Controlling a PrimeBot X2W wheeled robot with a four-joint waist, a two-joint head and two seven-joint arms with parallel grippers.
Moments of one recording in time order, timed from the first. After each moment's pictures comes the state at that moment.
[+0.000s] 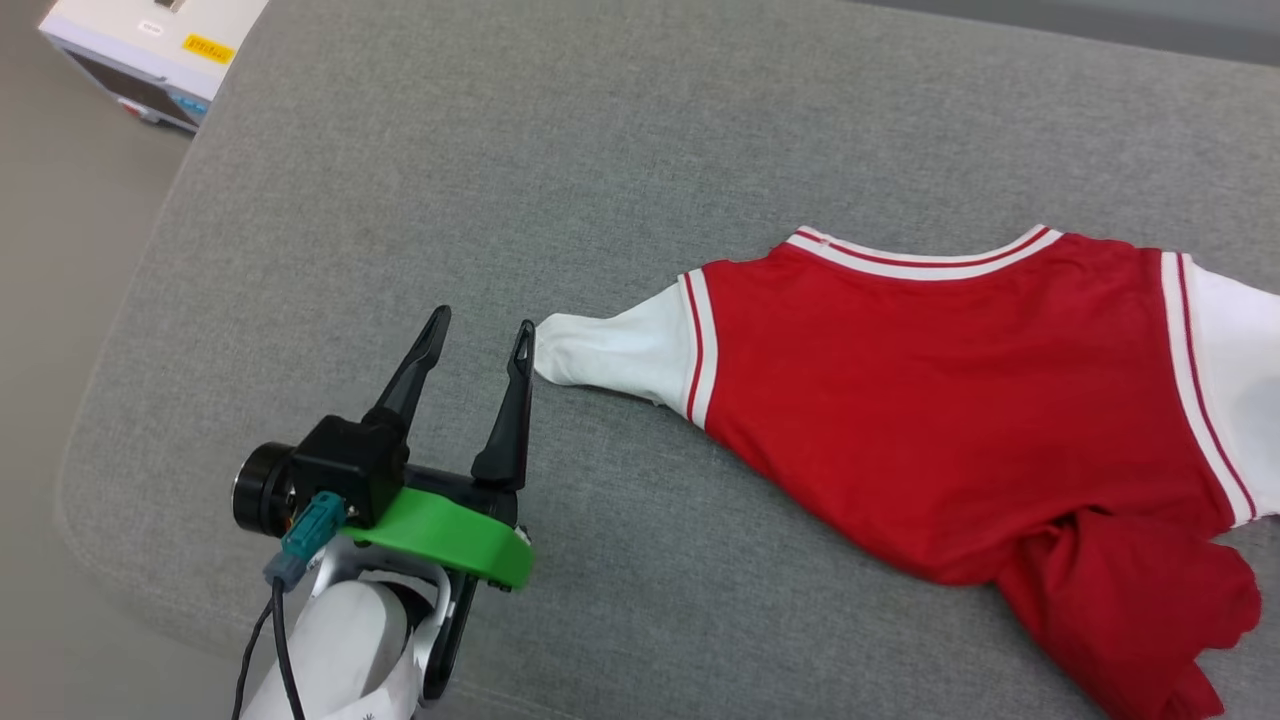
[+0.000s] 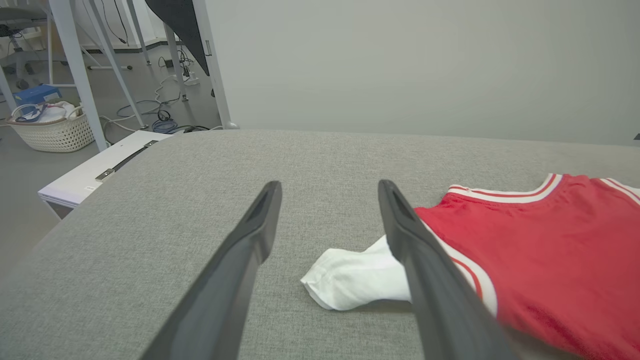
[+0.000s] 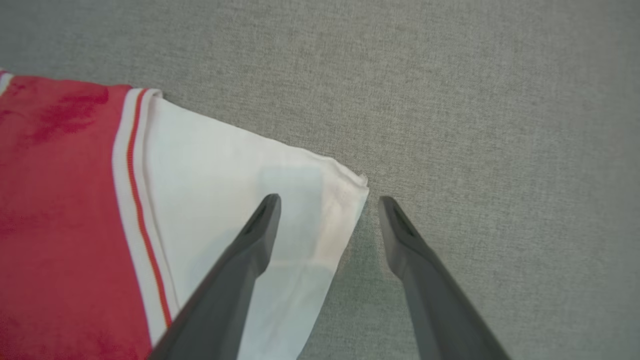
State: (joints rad) left arm -0.22 0.22 -0.32 0.00 -0.33 0.03 -0.19; right arm -0.46 -0.57 -0.17 0.21 0.40 0.13 0.92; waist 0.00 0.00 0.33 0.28
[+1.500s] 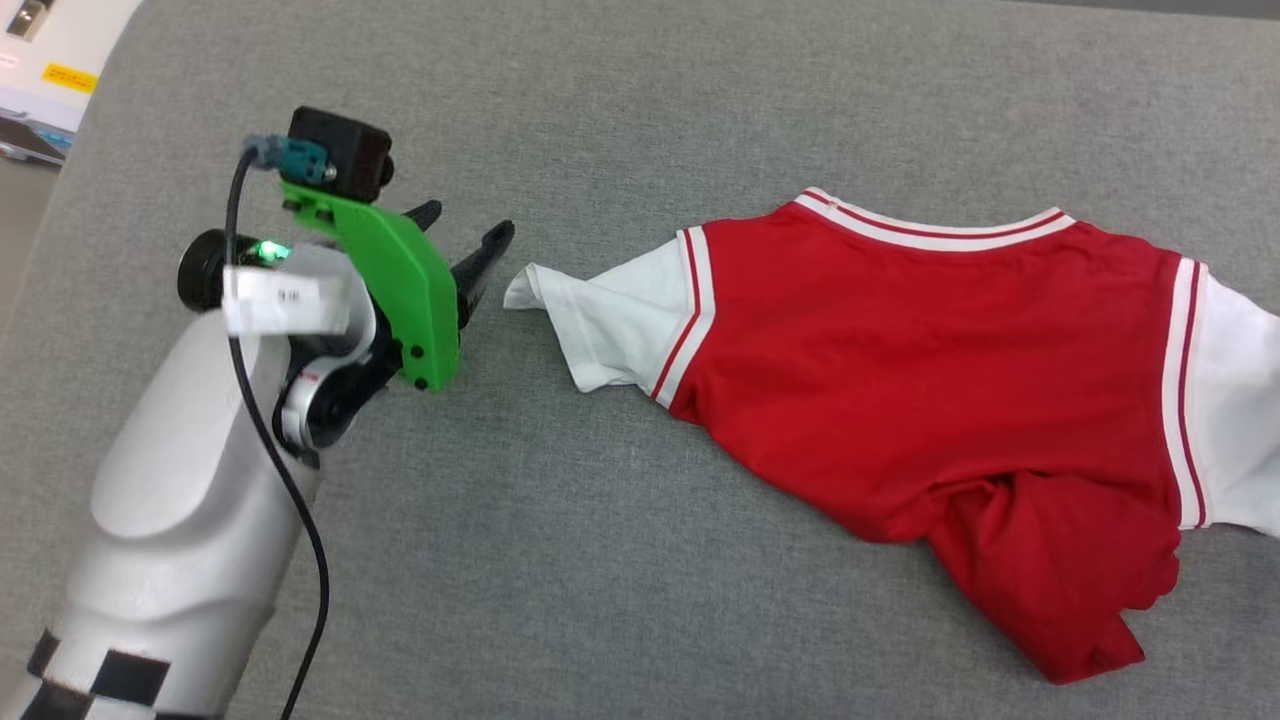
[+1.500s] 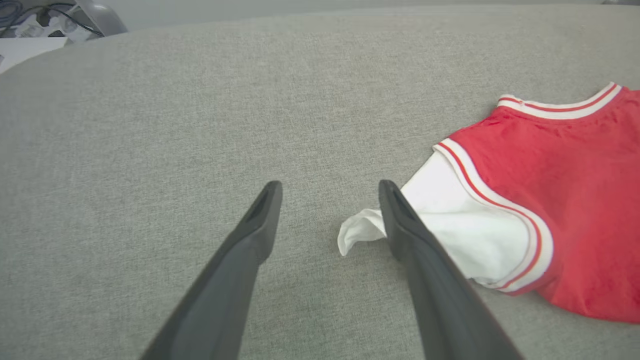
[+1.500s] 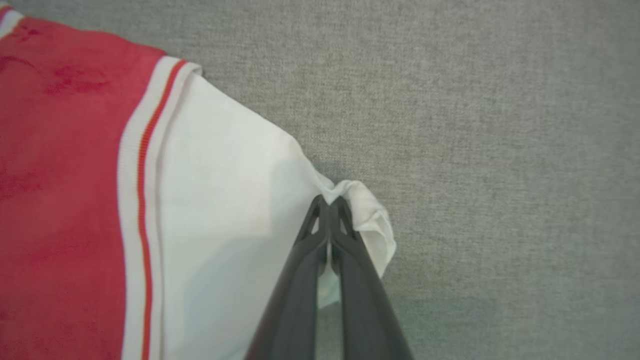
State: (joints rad) left arm -0.69 0.37 -0.39 0.26 -0.62 -0.12 0.49; right arm -0.44 -0.53 -0.13 0.29 0.45 0.13 0.80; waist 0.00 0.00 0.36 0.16
